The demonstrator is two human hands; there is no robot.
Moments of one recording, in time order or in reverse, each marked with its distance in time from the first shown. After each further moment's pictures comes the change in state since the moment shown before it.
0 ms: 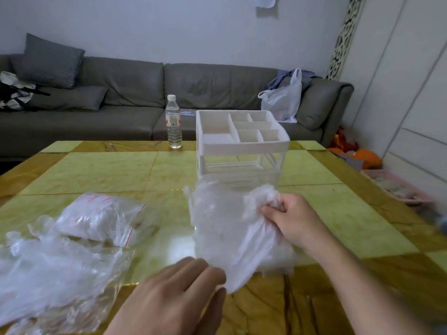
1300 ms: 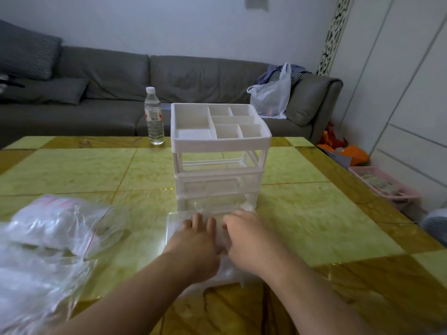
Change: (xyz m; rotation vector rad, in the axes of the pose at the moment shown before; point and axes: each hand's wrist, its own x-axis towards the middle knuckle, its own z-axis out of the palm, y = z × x) left_hand 0.107 -0.036 0.117 0.224 -0.804 -0.490; right_hand -0.006 -0.007 0.034 -0.731 -0.263 -0.248
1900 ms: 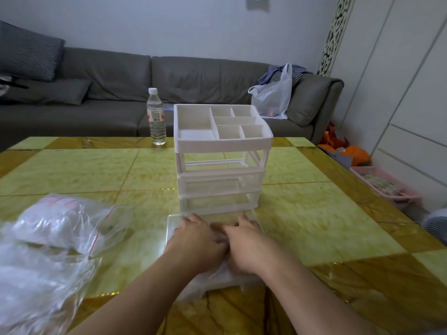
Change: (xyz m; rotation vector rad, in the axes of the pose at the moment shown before) left_hand 0.002 -0.003 -0.001 -0.337 0.022 -0.226; right_hand 0.011 0.005 0.017 0.078 -0.282 0.114
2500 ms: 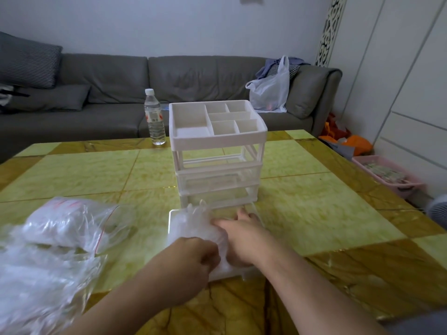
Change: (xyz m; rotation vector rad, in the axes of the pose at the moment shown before) left_hand -0.055 -0.026 -0.009 -0.052 0.000 0.325; right_hand 0.001 0.001 0.006 0.002 0.007 0.009
